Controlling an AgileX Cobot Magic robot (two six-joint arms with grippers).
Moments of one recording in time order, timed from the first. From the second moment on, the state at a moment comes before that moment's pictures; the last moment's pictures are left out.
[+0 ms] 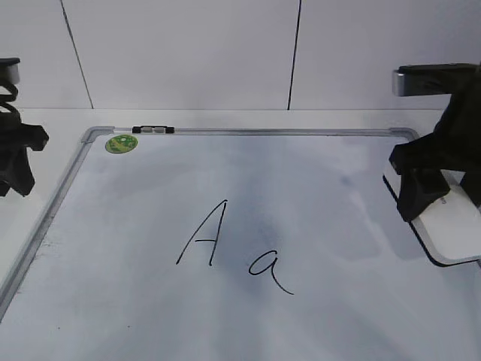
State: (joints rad) left arm -0.13 1.70 -1.22 -0.11 1.01 -0.04; right arm 0.28 1.57 -1.23 0.02 1.22 0.06
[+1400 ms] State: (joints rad) left arm -0.08 1.96 -1.27 -0.13 0.93 -0.06; right arm 0.31 1.58 -1.23 0.02 1.22 0.06
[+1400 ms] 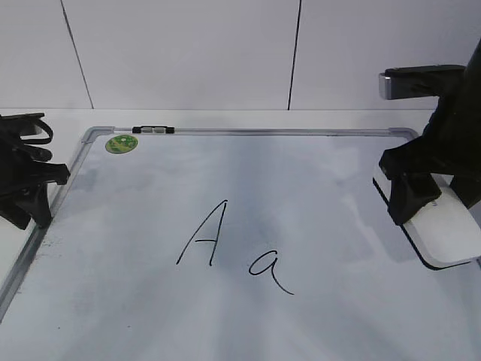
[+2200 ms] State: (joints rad) left arm -0.08 1.97 -1.27 -0.14 0.93 -0.04; right arm 0.31 1.58 -1.23 0.03 1.22 0.05
